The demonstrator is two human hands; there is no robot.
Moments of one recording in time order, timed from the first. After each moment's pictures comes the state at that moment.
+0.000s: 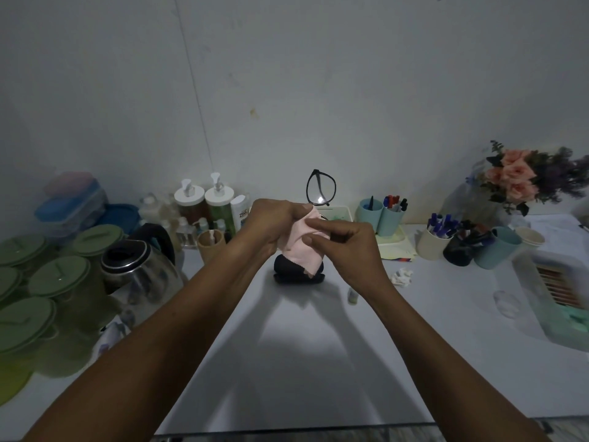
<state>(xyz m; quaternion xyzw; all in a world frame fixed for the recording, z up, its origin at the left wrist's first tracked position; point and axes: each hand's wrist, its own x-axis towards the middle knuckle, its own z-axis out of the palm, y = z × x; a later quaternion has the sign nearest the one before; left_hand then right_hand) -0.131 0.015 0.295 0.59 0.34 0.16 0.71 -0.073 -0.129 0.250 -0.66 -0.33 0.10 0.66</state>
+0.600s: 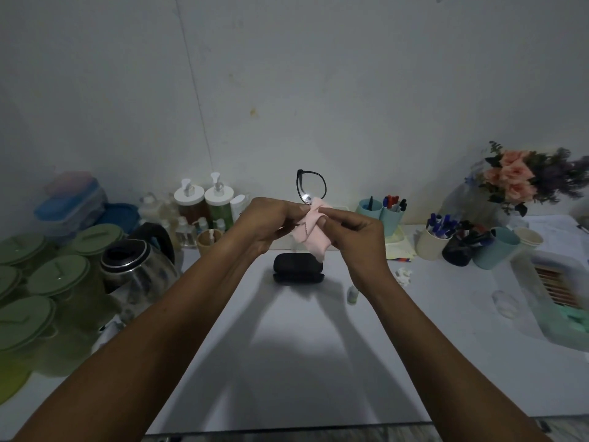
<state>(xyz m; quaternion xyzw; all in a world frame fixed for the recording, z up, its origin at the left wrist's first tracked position) -0.137 0.023 0.297 0.61 0.30 0.13 0.72 -0.069 -0.124 0.258 -0.63 -0.22 0.12 0.73</state>
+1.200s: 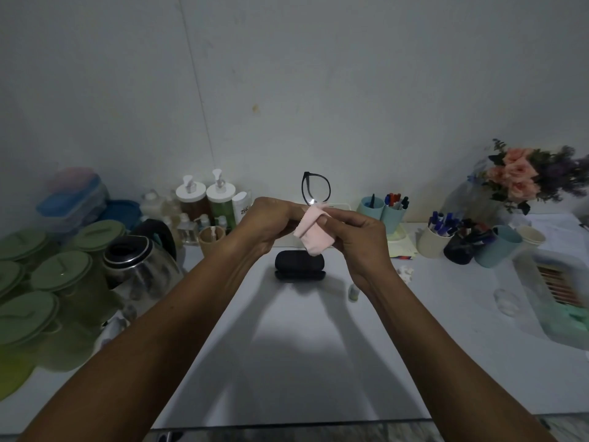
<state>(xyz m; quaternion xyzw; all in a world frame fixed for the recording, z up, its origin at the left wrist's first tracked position) -0.142 0.020 0.294 0.64 0.29 0.13 0.70 -0.070 -0.122 0.260 -0.59 -0.14 0.20 0.77</state>
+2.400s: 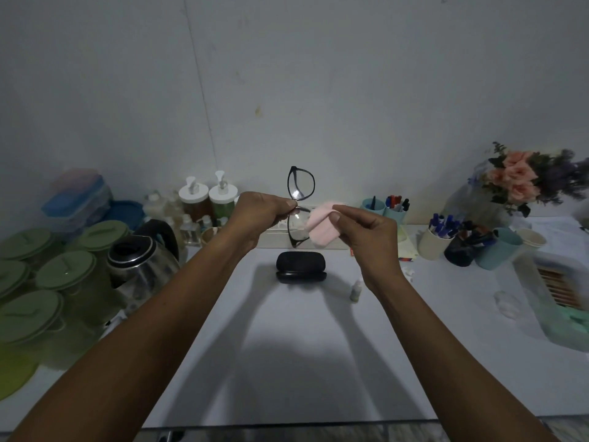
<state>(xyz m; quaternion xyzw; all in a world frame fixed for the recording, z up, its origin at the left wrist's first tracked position) -0.153 0.038 0.296 0.67 0.30 0.20 0.65 -0.070 -0.135 0.263 -0.63 -0.19 0.11 0.74</state>
